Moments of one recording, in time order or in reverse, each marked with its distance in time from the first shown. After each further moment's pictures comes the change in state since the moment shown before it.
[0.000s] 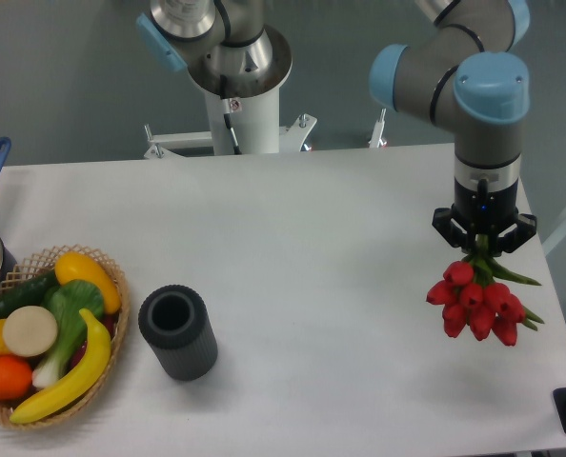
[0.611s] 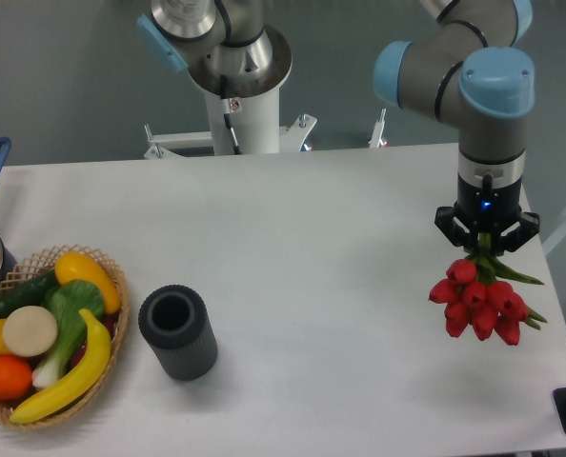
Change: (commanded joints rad) arm 0.000 0.012 0.023 0.015 -0.159 -0.014
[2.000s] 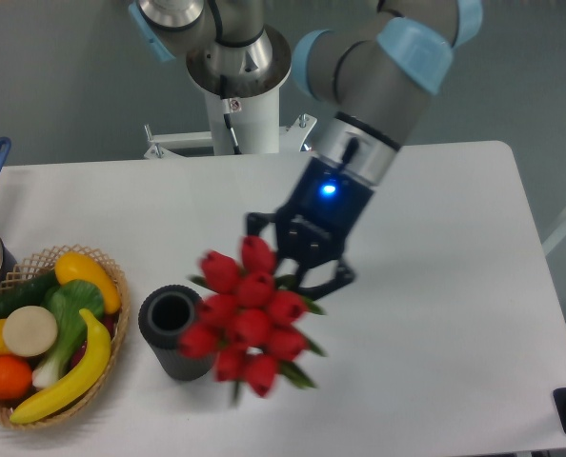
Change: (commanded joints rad) arm -0.244 0.058 0.008 0.129 -0.939 -0.245
